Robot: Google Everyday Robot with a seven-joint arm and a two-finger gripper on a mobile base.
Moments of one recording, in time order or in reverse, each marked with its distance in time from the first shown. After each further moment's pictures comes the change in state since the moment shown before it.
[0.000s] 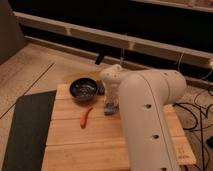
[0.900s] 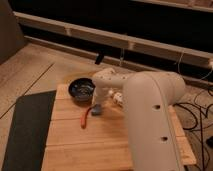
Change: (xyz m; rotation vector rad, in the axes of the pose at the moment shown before) arm 0.048 0.075 -0.004 -0.180 -0.008 -0.075
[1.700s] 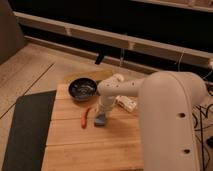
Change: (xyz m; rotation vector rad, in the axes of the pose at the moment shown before) arm 0.060 -0.050 -0.005 0.047 0.062 0.103
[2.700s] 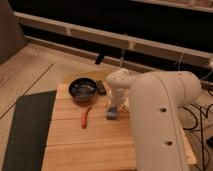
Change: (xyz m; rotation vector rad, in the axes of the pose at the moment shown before) arm -0.074 -0.077 -0.014 0.199 -0.022 0.058
